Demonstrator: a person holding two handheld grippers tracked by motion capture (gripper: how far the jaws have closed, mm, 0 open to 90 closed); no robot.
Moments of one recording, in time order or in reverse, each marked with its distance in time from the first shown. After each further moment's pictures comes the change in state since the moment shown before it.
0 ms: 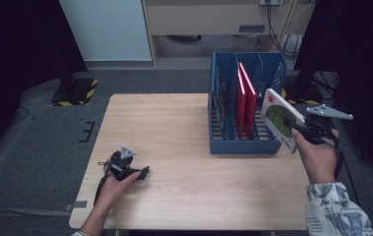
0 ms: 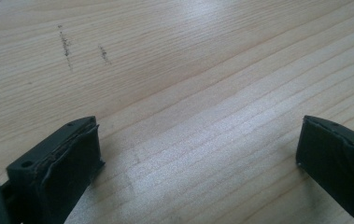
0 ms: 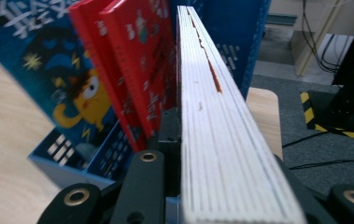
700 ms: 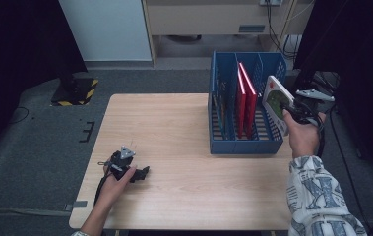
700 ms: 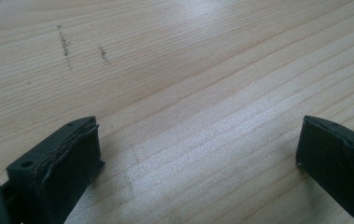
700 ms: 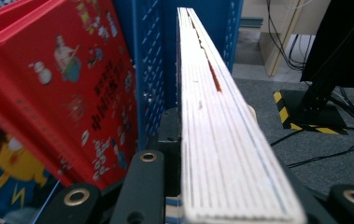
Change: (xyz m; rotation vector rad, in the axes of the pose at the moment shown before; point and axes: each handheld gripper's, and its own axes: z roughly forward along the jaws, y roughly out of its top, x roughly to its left) left arm 0.000 0.000 0.000 0.000 -0.001 0.001; right arm -0.015 0.019 0.065 -0.016 -0.126 0.055
